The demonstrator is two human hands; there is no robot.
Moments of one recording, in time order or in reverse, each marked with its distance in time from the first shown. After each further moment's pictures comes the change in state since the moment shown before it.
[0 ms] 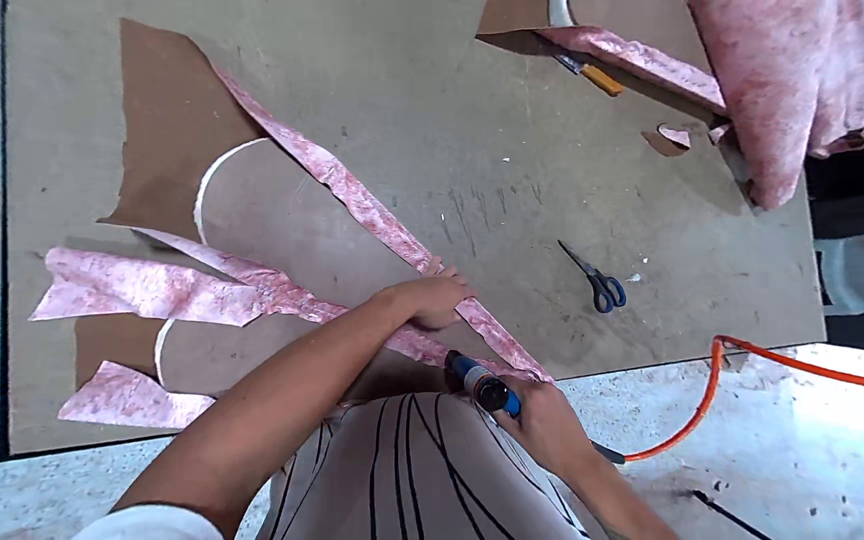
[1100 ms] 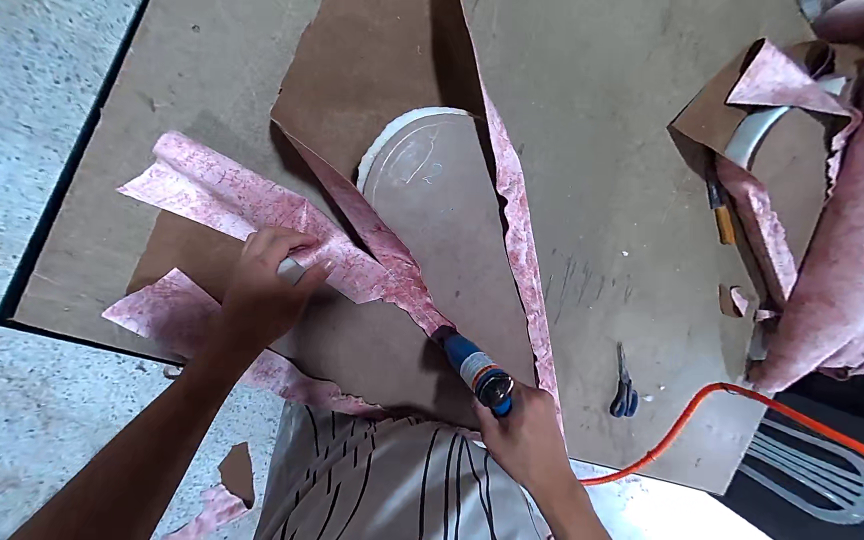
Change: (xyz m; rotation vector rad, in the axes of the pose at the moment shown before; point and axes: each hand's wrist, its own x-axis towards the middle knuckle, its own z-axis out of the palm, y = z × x) left_hand -0.335 -0.148 0.127 -0.589 1.271 -0.864; right_hand 0.126 -0.176 -0.006 -0.095 0.088 -0.219
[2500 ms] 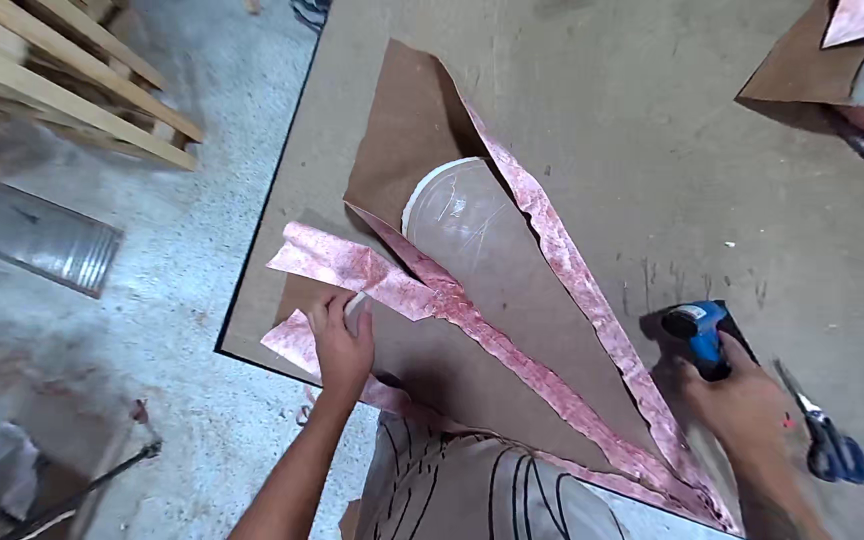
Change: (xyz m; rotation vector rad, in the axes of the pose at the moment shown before) left_hand -0.056 0.025 0.005 0.251 0.332 -0.109; right_hand 0.012 0.223 0.011 0.081 0.255 0.476
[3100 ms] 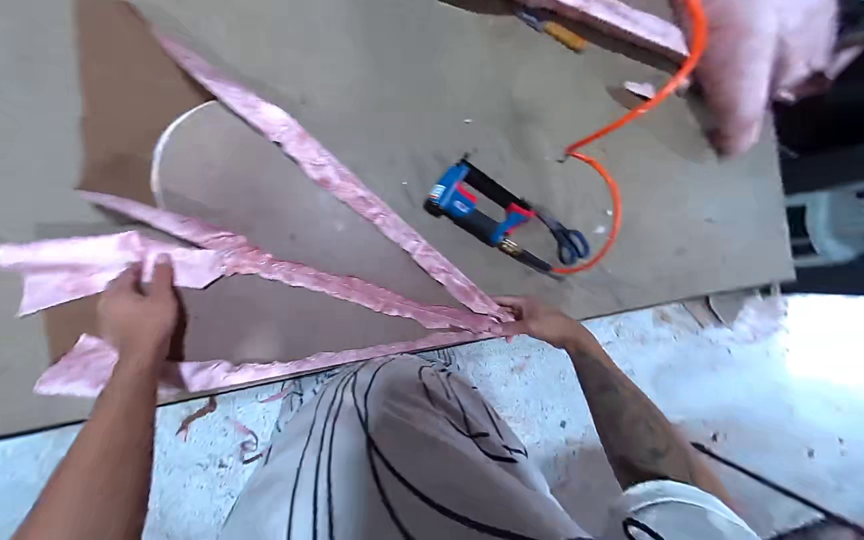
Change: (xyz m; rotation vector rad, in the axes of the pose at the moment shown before) left_hand 0.011 0.044 0.030 0.167 -0.245 -0.083; right_hand -0.129 0.154 -0.014 0.889 -0.851 0.066
